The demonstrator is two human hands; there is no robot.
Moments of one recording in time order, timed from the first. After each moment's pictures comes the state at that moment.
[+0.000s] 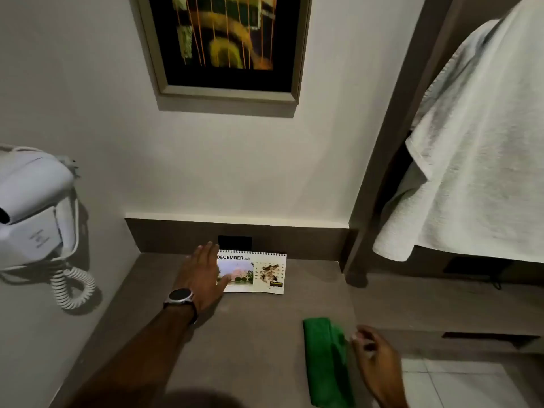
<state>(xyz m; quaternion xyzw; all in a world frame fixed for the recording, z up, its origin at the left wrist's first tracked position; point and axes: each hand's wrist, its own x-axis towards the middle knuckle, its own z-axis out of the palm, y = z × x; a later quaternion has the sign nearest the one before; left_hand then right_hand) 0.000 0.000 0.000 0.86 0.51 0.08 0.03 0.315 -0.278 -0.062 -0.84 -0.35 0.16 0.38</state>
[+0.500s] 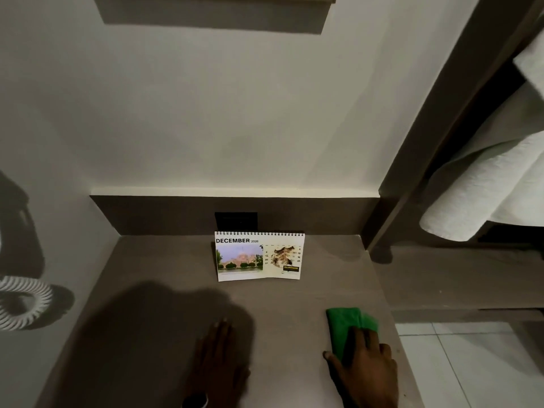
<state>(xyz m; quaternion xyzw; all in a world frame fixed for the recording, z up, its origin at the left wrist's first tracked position) -0.026 -0.091 -0.193 0.87 0.48 0.01 0.13 0.259 -0.213 -0.169 -0.92 -0.39 0.11 0.02</state>
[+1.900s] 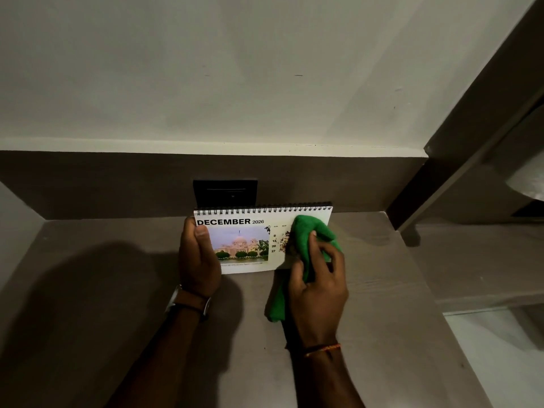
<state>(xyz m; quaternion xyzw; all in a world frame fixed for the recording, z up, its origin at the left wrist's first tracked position) 0.060 0.126 -0.212 0.63 0.45 0.55 0.31 0.189 -0.011 -0.203 -0.78 -0.38 -0.10 0.48</state>
